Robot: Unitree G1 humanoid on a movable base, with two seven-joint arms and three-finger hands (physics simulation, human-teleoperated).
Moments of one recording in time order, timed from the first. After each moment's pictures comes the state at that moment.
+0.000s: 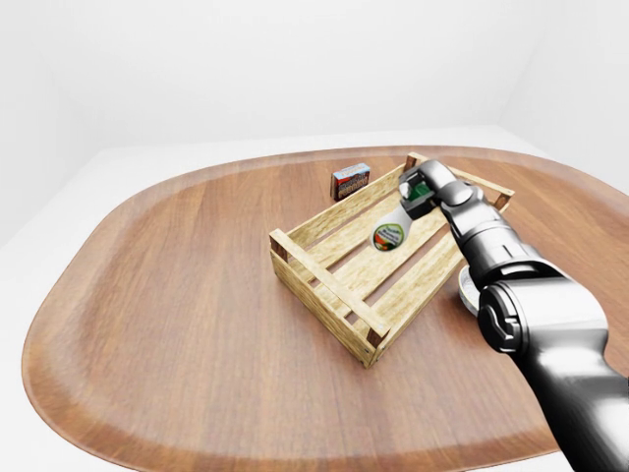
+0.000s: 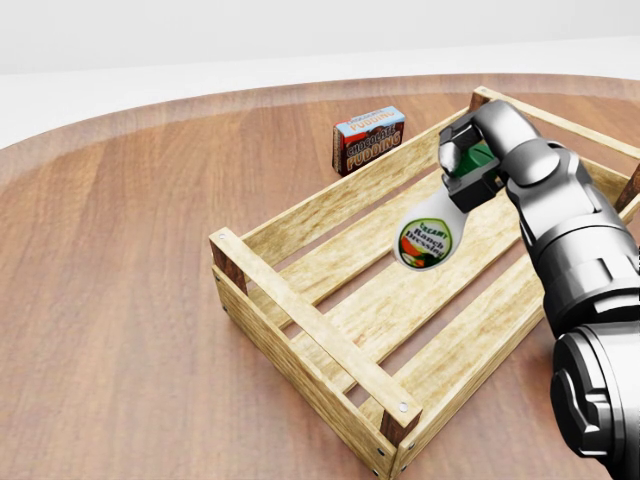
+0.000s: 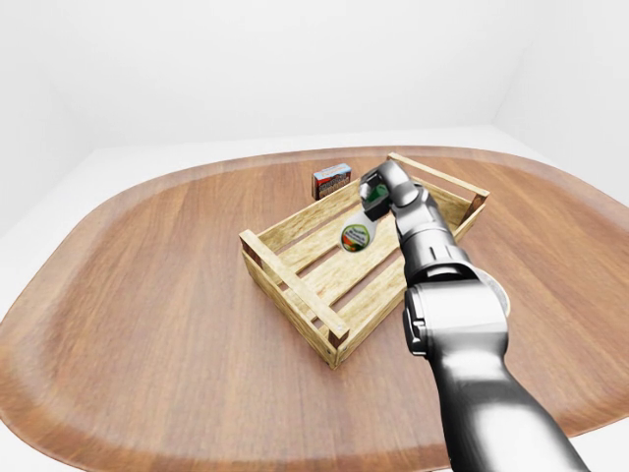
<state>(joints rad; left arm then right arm) 0.13 0.72 1.33 0.15 -0.85 0.09 -0.02 -1.26 -0.37 -0.08 1.36 -0.52 0.09 0.15</state>
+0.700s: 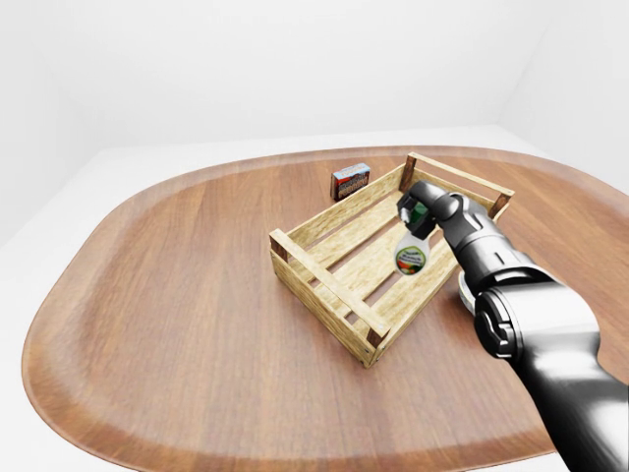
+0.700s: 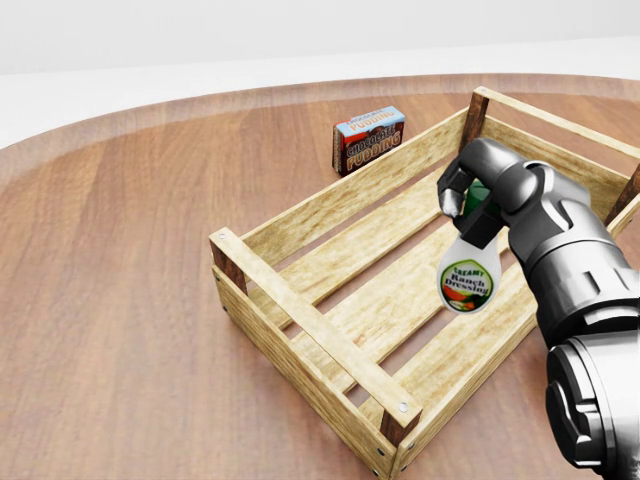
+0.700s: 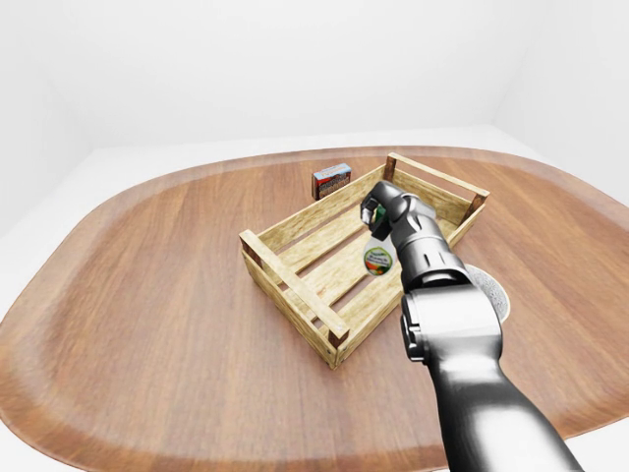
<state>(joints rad) 0.13 0.72 1.31 0.20 -0.84 0.09 -0.03 -1.23 -0.35 -0.04 1.38 -0.86 0.09 0.26</state>
